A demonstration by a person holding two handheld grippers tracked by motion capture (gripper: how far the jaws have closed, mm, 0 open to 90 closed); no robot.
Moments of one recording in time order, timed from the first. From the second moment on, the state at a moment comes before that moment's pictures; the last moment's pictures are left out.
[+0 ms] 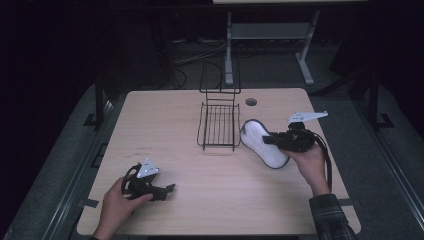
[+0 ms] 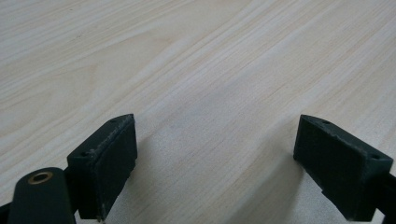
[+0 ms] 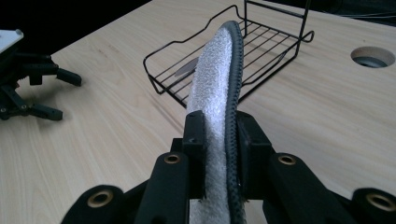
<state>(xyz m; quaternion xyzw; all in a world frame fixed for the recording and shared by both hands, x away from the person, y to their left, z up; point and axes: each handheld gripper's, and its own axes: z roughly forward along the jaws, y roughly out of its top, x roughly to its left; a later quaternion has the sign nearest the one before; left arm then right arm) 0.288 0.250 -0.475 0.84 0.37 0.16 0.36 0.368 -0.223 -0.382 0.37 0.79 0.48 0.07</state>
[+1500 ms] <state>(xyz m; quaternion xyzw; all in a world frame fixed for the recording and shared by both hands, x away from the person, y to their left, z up) 0.288 0.249 -0.475 0.84 0.37 0.16 0.36 0.456 -0.132 -0.364 0.36 0.79 0.49 0.06</state>
